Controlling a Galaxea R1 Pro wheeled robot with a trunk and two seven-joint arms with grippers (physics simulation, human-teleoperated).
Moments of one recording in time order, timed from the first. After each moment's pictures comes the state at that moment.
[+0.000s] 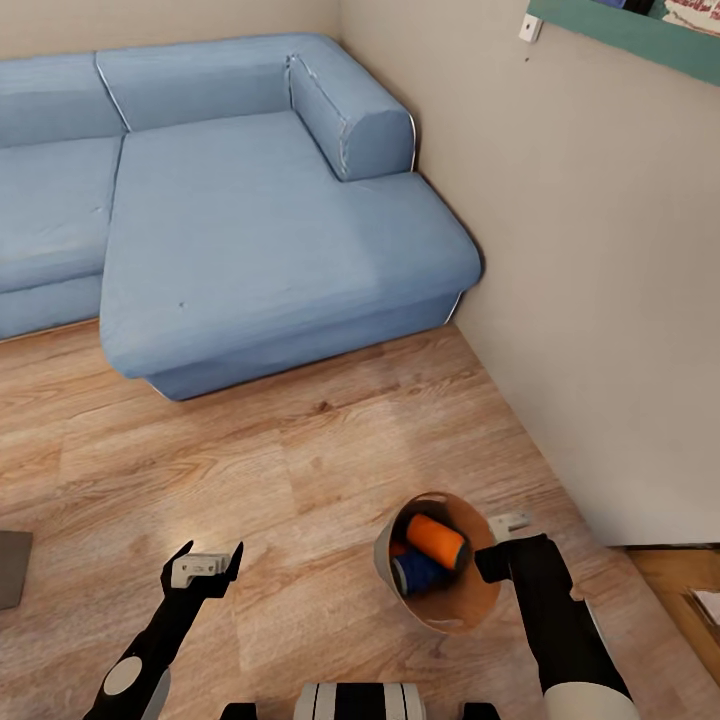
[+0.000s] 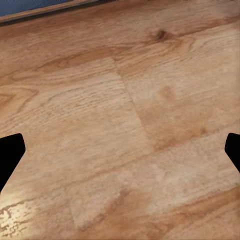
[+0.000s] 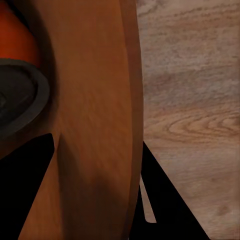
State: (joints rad) left arm -0.19 0.07 0.10 -1.07 0.04 -0.23 -0.15; right arm -0.46 0.14 -0.29 -1.20 0.80 0.81 0.48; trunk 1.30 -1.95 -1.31
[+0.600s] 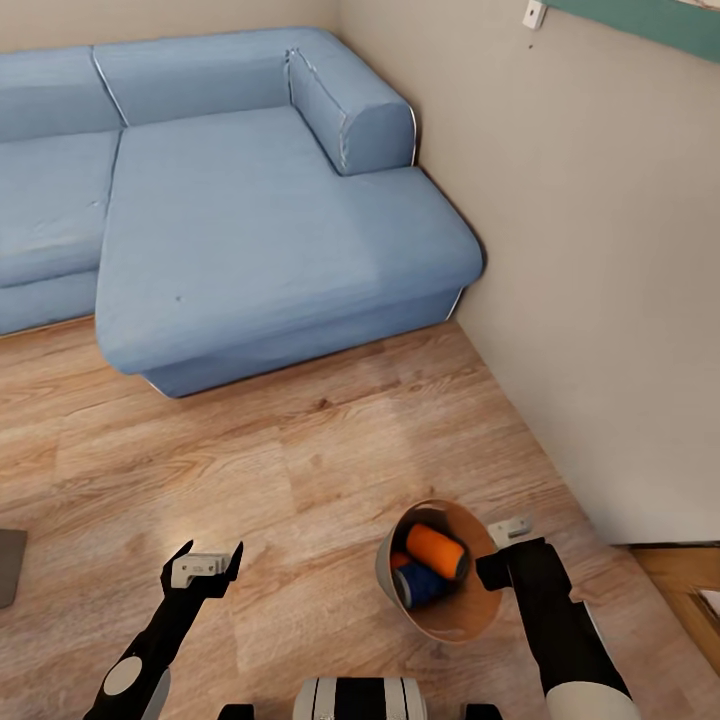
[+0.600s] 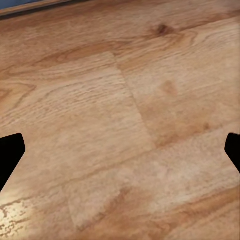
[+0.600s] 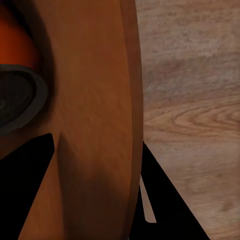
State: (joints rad) left arm -0.19 0.07 0.10 -1.07 0.04 -0.24 -0.15; right arm -0.46 0.12 -0.28 -1.15 0.80 0.82 0.48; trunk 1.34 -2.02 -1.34
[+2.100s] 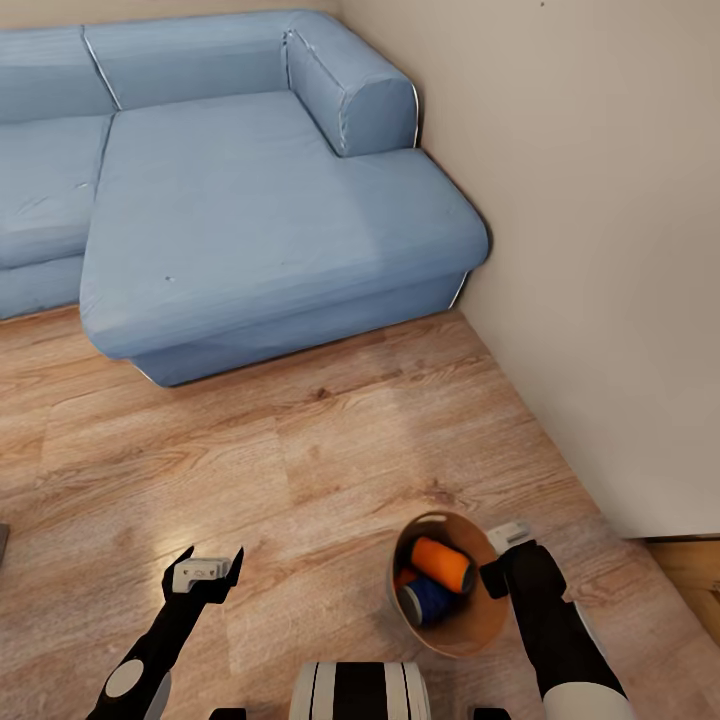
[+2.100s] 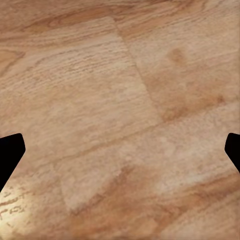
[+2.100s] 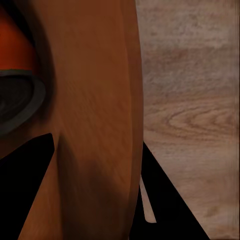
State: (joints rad) left arm -0.20 0.07 0.09 -1.02 0.04 -0.24 -0.15; right arm -0.46 0.12 -0.26 -1.12 0.92 0.81 0.48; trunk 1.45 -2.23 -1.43
